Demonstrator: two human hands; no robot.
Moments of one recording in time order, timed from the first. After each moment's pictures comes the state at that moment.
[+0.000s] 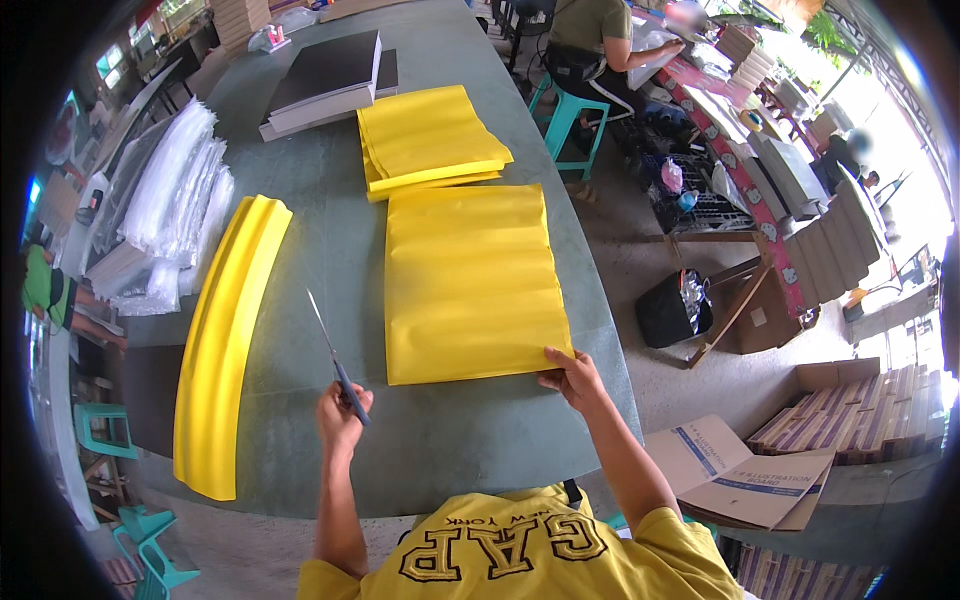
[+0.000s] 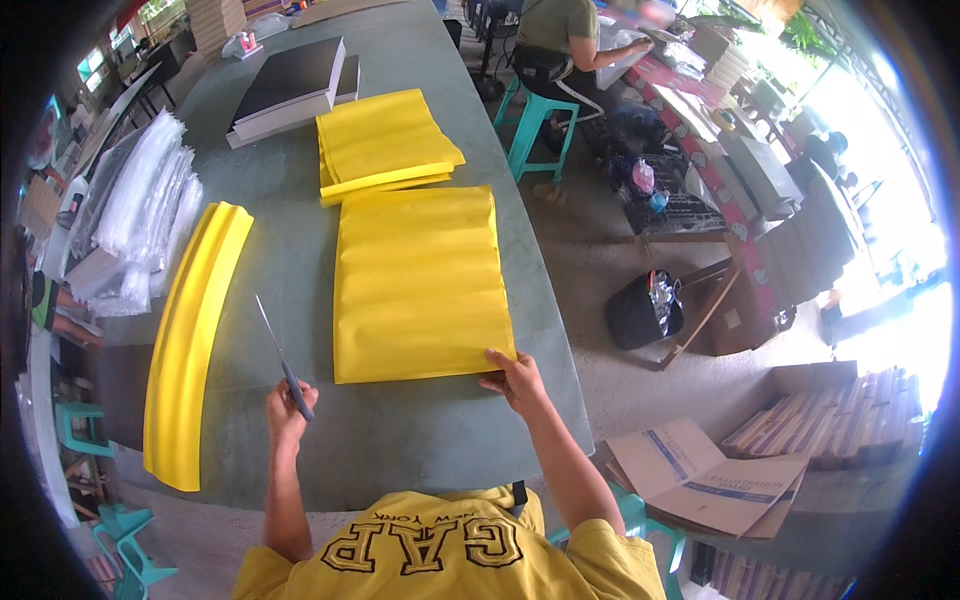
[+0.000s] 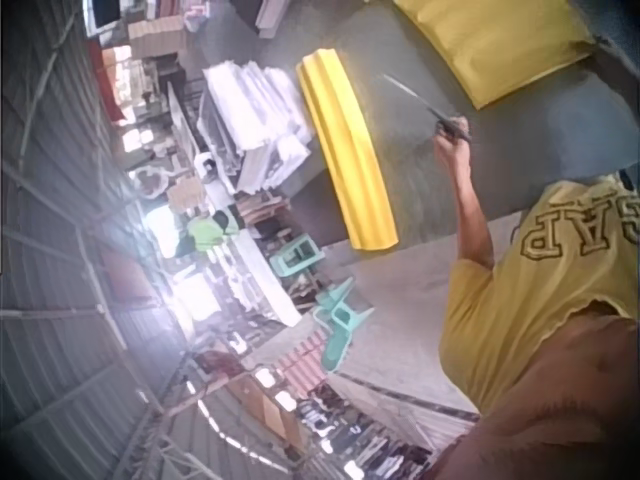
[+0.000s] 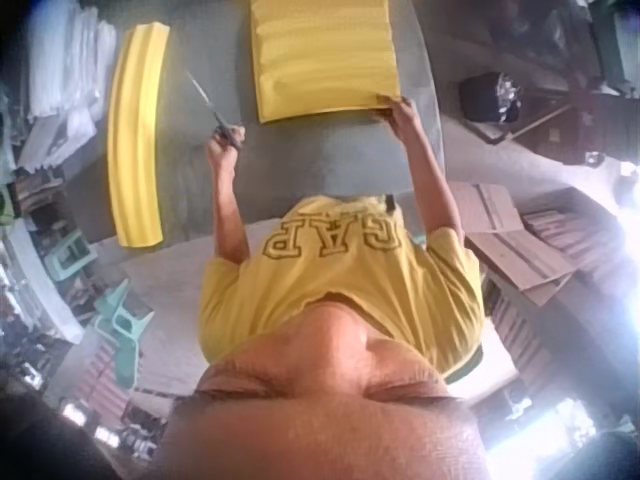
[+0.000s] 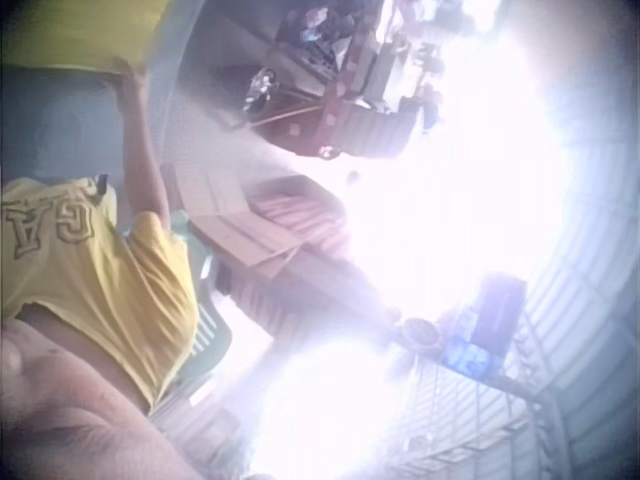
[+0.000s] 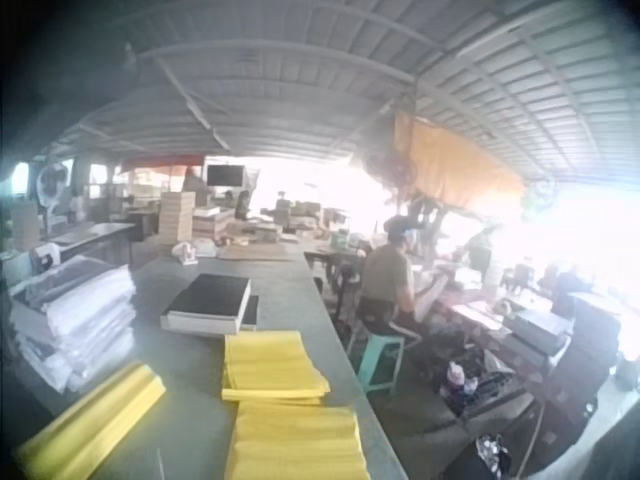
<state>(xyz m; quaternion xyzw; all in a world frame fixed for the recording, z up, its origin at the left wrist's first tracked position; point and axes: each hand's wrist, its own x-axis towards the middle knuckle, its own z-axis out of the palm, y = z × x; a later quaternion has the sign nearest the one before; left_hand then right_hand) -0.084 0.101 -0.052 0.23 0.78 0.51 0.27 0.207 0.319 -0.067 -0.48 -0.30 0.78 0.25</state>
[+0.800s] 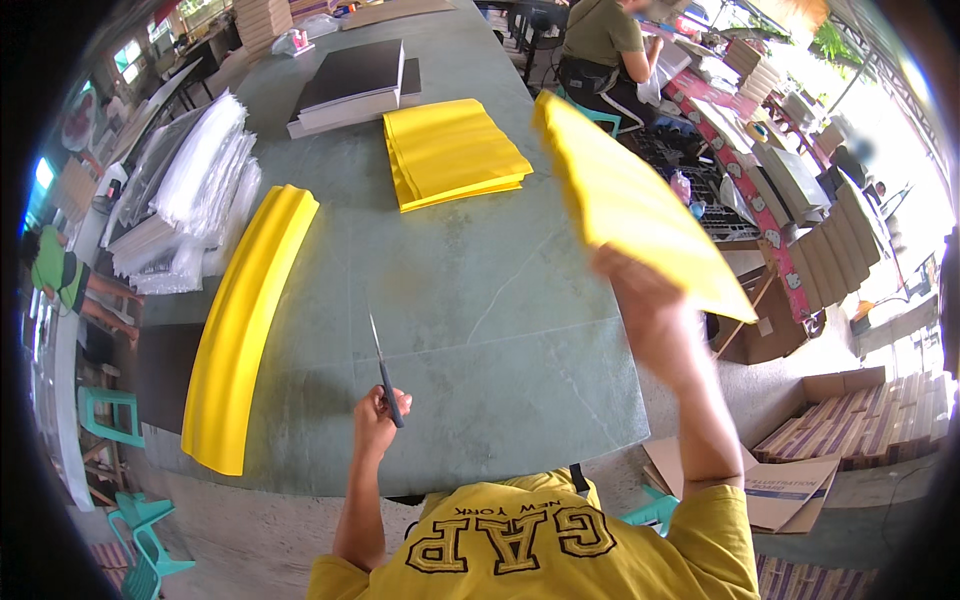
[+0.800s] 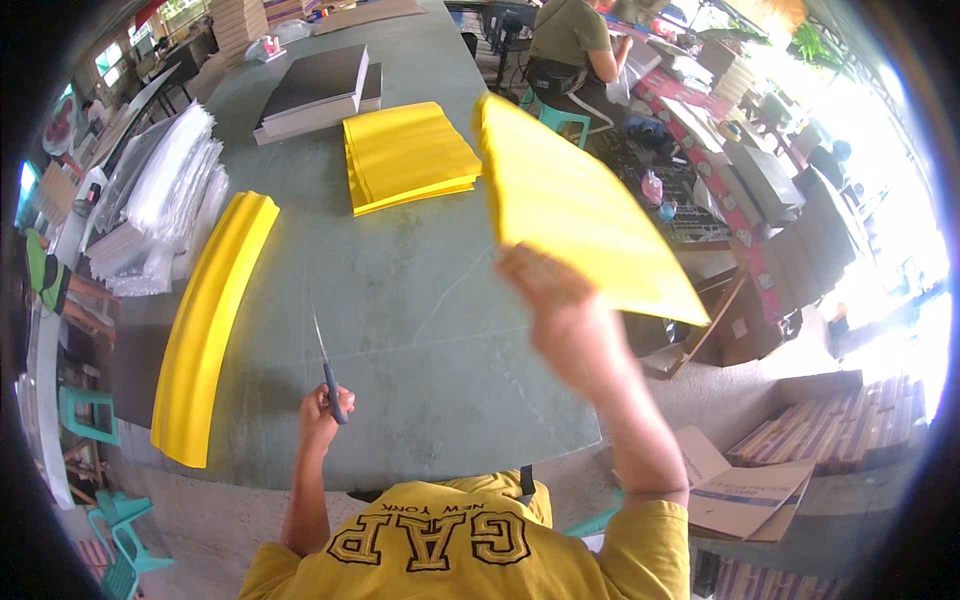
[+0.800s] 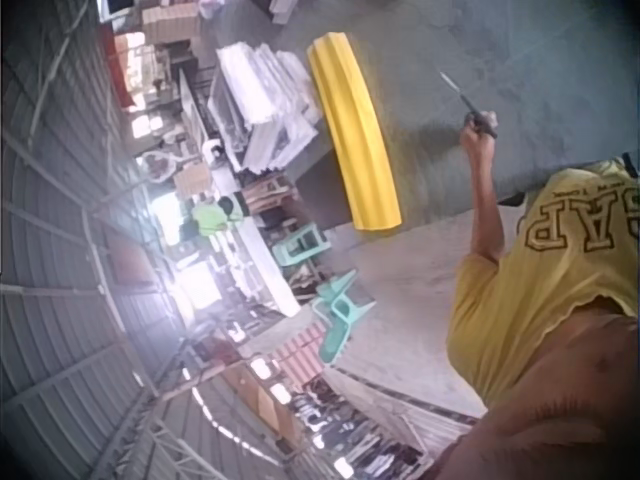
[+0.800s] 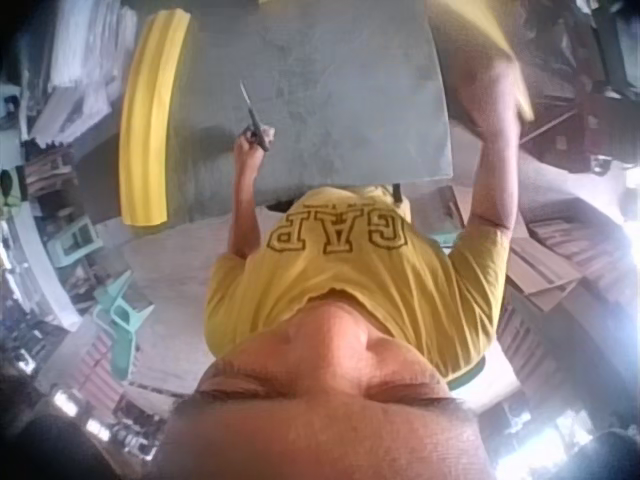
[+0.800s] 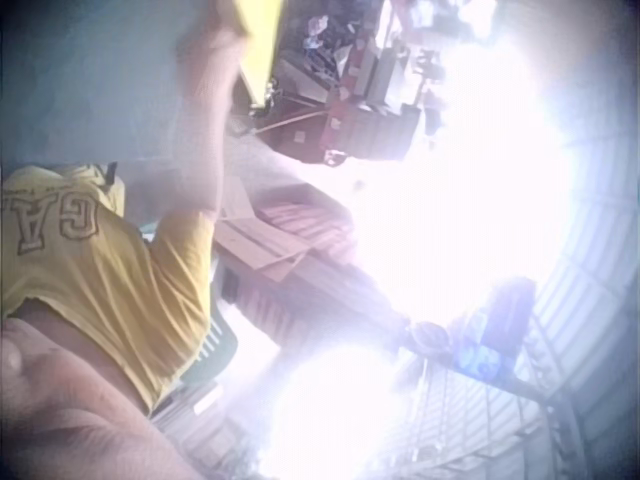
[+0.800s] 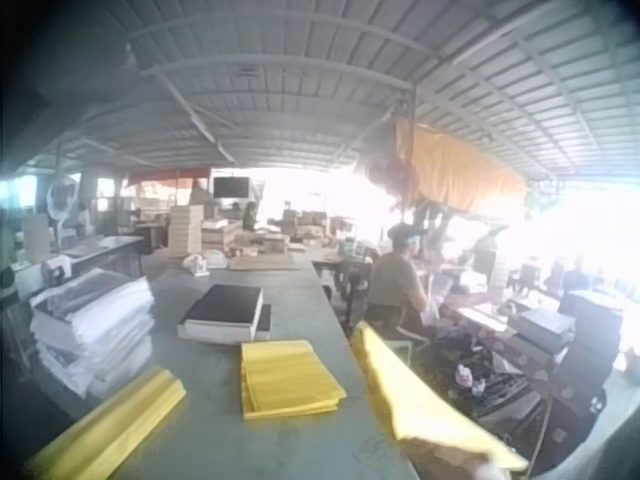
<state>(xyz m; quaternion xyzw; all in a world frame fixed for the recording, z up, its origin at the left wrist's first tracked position) -0.046 0.076 -0.038 0.21 0.72 0.55 0.37 0.185 0.299 0.168 -0.27 -0.94 0.04 0.18</state>
